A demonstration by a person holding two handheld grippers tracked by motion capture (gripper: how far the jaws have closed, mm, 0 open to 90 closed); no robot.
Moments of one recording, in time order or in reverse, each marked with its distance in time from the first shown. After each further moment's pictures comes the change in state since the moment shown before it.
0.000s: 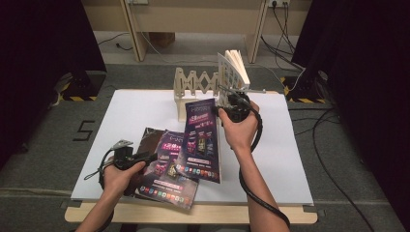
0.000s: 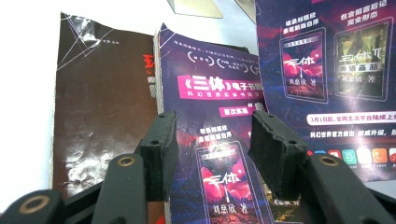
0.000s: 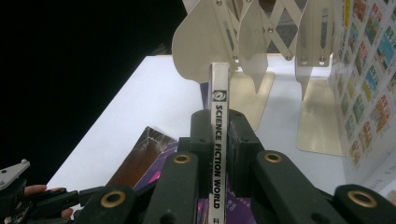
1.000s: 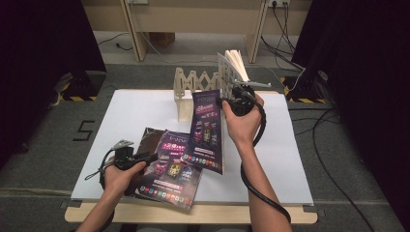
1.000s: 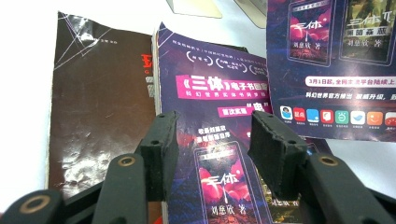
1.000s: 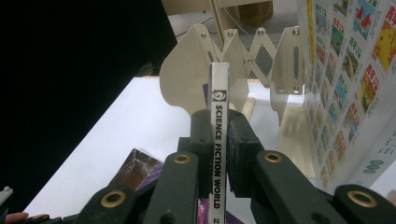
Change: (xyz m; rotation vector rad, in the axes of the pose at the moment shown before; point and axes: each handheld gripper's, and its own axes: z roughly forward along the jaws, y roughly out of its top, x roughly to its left) left arm -0.001 0.000 0.001 -0.001 -0.003 -0.002; right arm 0.000 0.018 -0.011 -0.074 -0.060 -0.027
